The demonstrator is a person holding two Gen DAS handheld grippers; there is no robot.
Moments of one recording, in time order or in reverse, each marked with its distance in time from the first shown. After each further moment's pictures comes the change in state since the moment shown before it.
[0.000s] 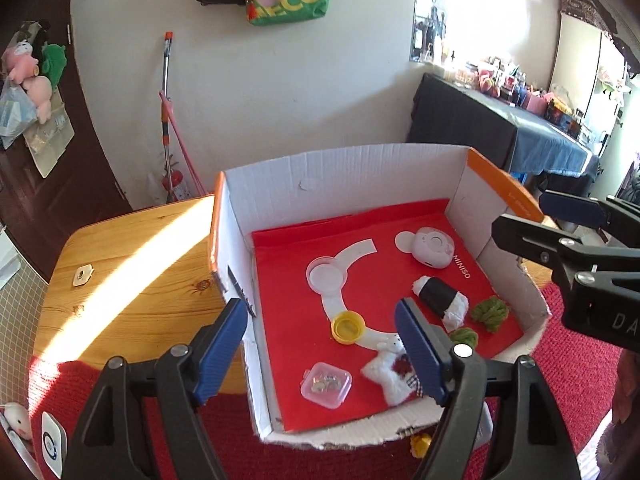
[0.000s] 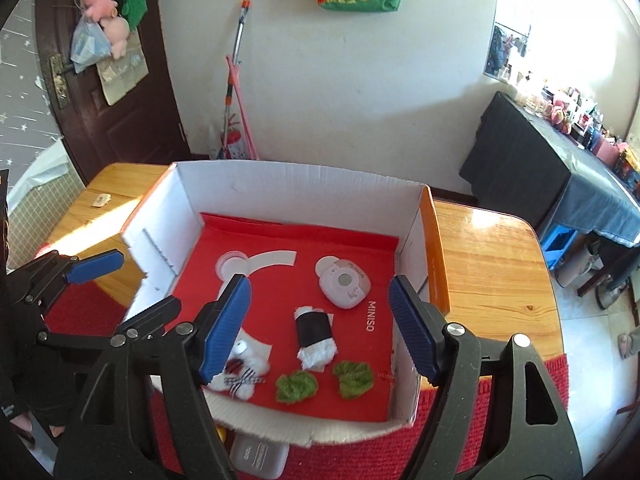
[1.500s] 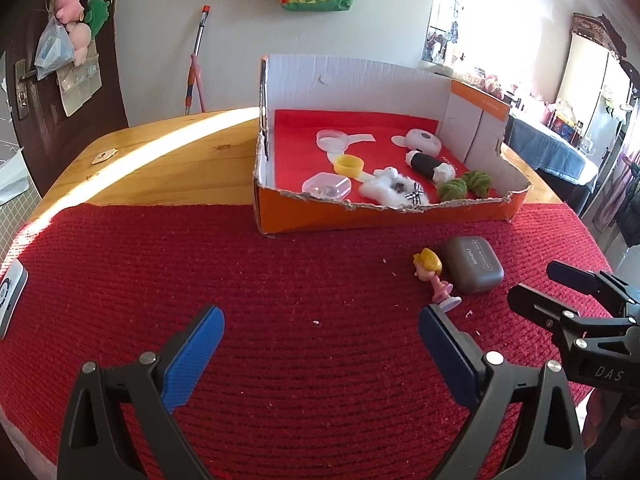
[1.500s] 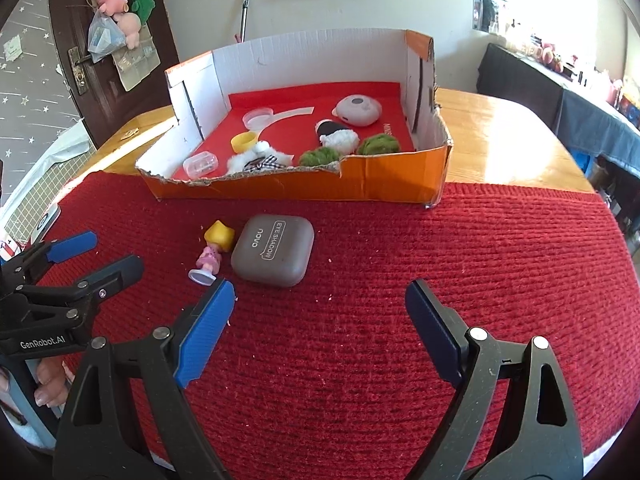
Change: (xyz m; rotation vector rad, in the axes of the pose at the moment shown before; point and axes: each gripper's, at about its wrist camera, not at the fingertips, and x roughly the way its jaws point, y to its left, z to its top) left arm -0.032 0.001 -0.161 -0.113 -0.012 0.000; right arm -0.009 0.004 -0.180 0.058 0.025 0.087
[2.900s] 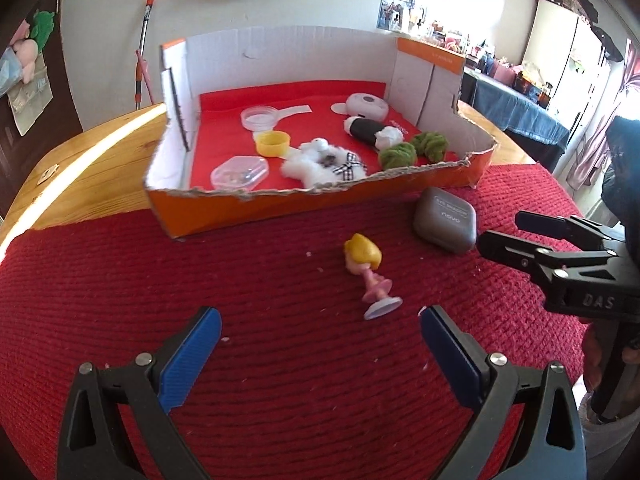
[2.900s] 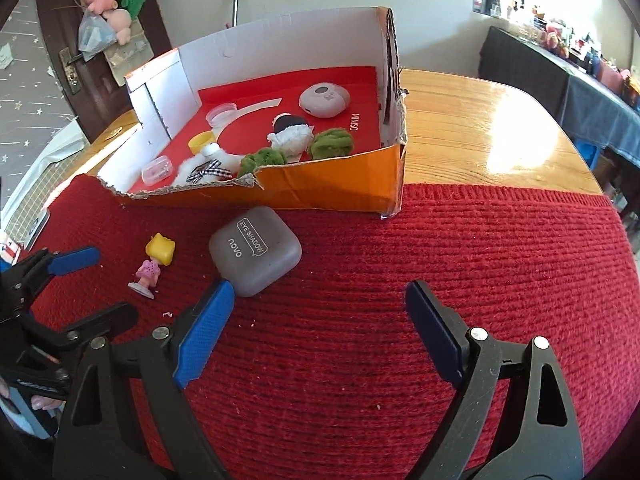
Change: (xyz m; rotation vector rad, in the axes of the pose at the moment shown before) left arm 0.032 -0.046 0.010 0.113 0.104 -0.099; right arm 0.019 -0.052 0.017 0.012 0.043 0.030
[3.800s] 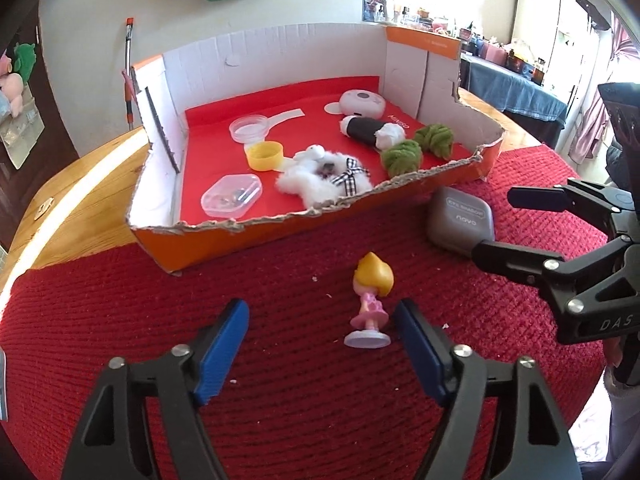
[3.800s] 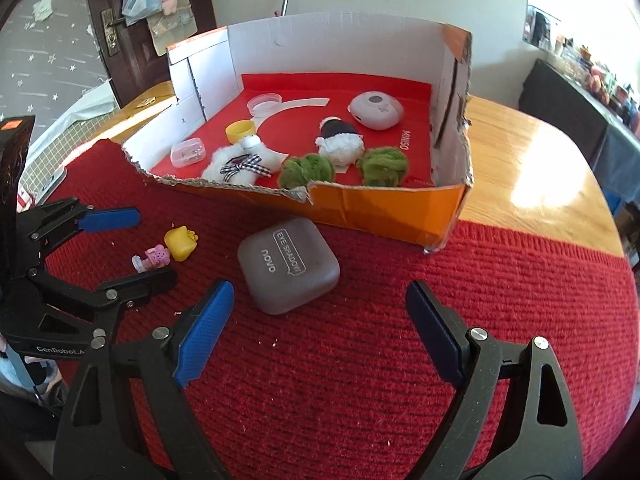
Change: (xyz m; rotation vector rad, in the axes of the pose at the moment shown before) left arm 0.014 0.000 0.012 0.100 0.000 0.025; right arm 0.014 0.024 0.011 -0.183 -0.009 0.050
